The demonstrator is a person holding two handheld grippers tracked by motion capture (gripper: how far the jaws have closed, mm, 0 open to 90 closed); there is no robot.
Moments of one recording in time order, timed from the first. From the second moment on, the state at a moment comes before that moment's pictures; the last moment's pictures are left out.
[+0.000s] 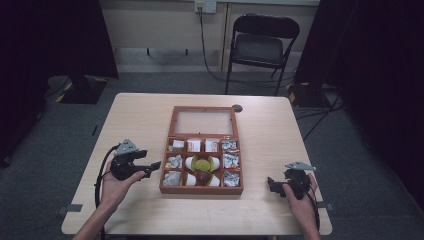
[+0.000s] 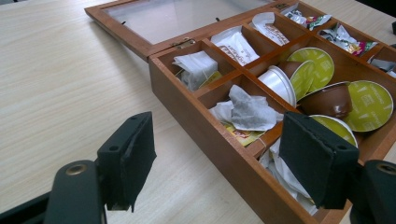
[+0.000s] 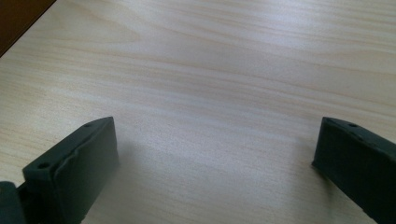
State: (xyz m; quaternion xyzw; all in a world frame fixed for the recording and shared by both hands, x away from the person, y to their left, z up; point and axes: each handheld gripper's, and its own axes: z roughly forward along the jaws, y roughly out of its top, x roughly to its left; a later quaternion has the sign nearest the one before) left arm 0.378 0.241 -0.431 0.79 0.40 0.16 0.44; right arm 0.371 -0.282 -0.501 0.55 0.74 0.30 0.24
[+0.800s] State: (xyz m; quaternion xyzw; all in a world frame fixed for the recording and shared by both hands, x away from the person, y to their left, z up) left arm 0.386 0.176 -0.427 0.81 0.36 0.12 0.44; right arm 0.371 -0.282 -0.501 0.55 0.74 0.30 0.23
